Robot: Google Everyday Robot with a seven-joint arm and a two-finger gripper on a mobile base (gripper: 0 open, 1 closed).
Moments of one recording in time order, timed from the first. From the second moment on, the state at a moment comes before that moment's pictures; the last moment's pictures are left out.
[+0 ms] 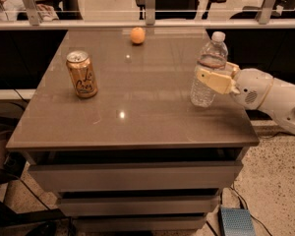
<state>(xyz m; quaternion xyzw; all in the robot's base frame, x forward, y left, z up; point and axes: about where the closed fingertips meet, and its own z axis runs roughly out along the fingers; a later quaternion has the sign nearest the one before) 0.579 -0.154 0.912 -0.62 -0.28 -0.62 0.39</state>
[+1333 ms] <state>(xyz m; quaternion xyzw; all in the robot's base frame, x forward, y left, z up) 0.574 -0.155 0.912 -0.62 -0.28 -0.62 0.39</state>
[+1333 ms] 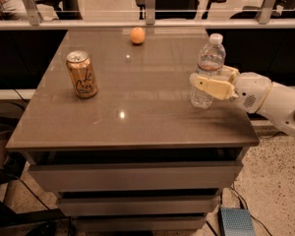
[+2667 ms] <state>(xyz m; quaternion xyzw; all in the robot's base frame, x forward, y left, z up) 0.527 -0.204 0.951 -0.64 -0.27 -0.64 0.33</state>
